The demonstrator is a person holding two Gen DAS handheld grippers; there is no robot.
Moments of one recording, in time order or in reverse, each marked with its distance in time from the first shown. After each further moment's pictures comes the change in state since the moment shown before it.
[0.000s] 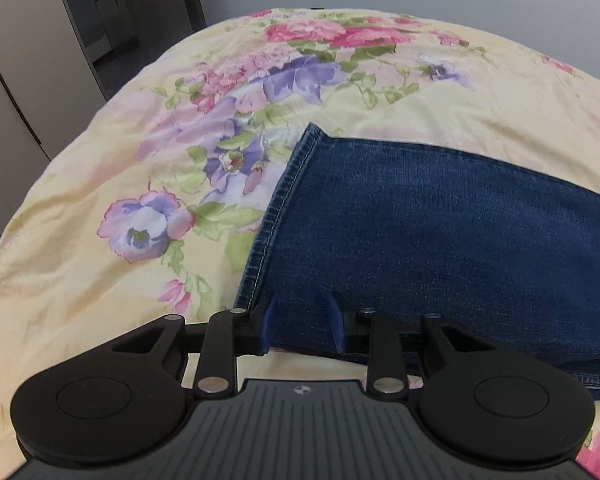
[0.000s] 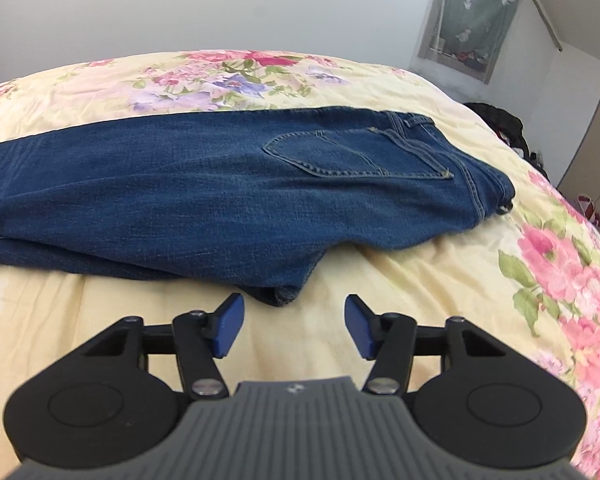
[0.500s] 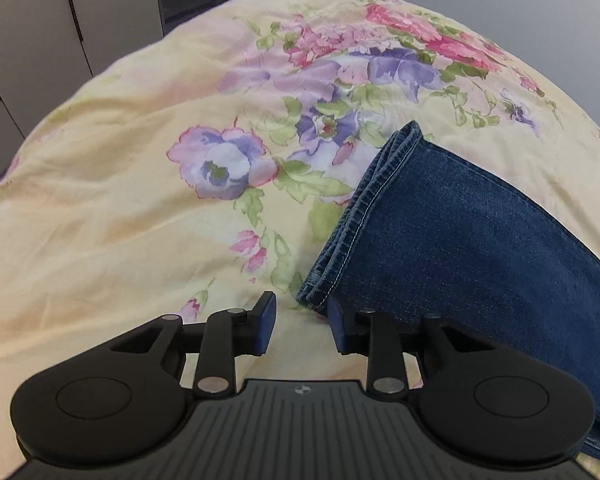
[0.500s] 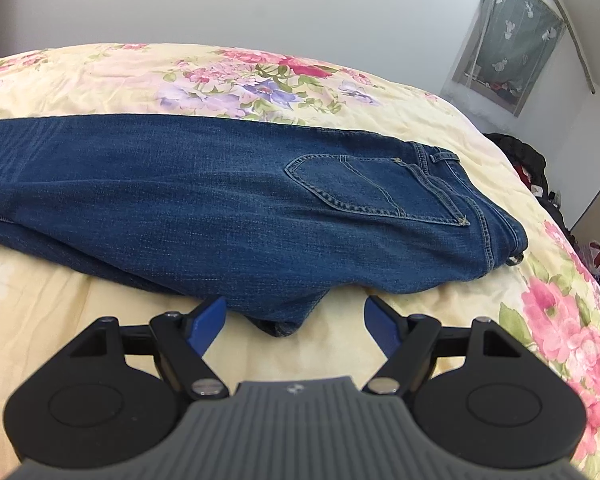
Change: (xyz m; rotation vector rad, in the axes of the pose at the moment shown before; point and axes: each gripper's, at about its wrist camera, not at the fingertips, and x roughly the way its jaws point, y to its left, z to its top) left arm -0.010 0.068 -0.004 -0.287 0.078 -0.023; right arm -0.010 0.001 0.023 -0.145 -0.002 0.036
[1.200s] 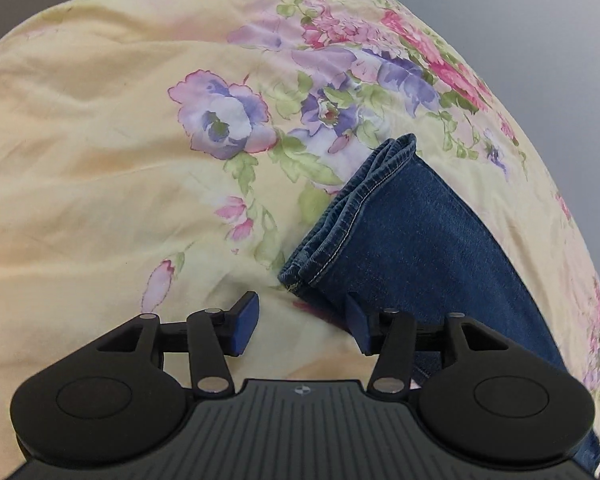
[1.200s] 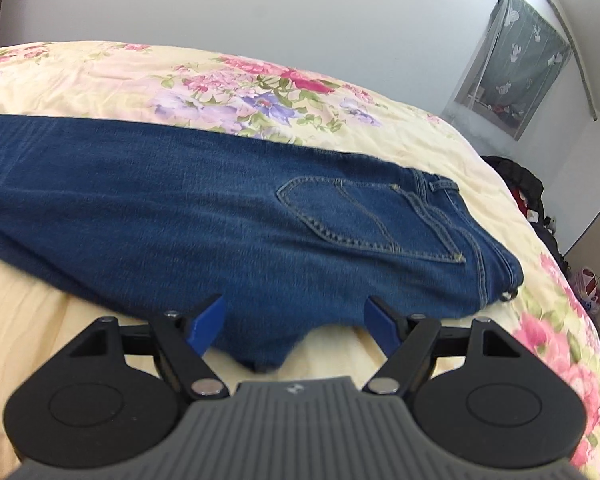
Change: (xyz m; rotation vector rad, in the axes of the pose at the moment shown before) left arm 0.023 0.048 -0.004 -0.283 0.090 -0.289; right arm 0.012 -0.001 0.012 -0.085 -0.025 -0.025
